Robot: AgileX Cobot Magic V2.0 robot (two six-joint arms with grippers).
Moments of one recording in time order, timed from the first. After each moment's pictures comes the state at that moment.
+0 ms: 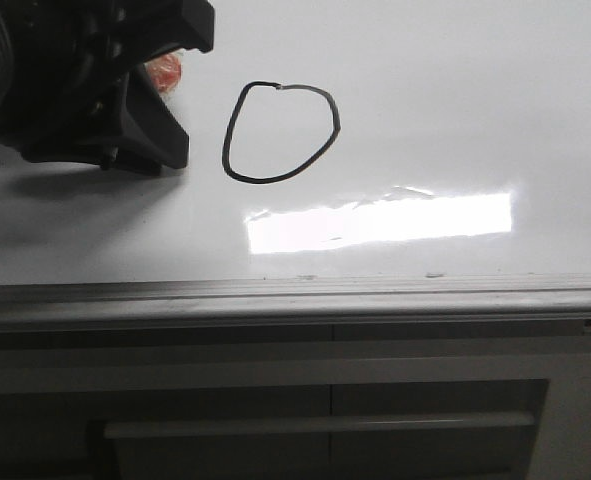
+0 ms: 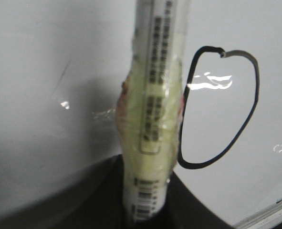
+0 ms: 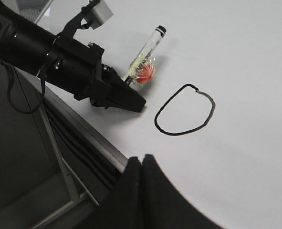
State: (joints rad) left arm -0.79 1.28 -0.73 0.80 0.21 -1.35; right arm 0.53 0.55 -0.50 0.96 0.41 -1.01
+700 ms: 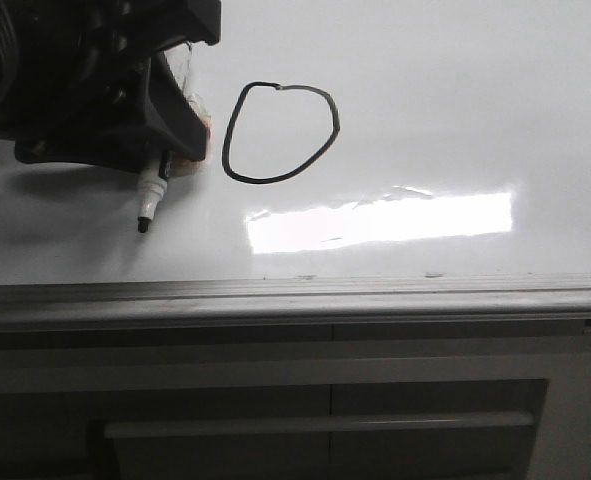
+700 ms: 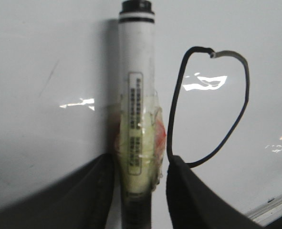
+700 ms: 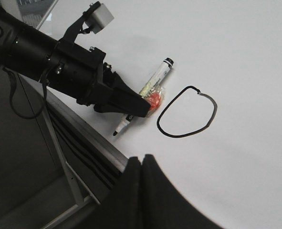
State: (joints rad) left arm -0.79 1.28 -0.73 0.80 0.22 -1.35; right arm 0.53 0.55 -0.50 0.98 0.41 -1.01
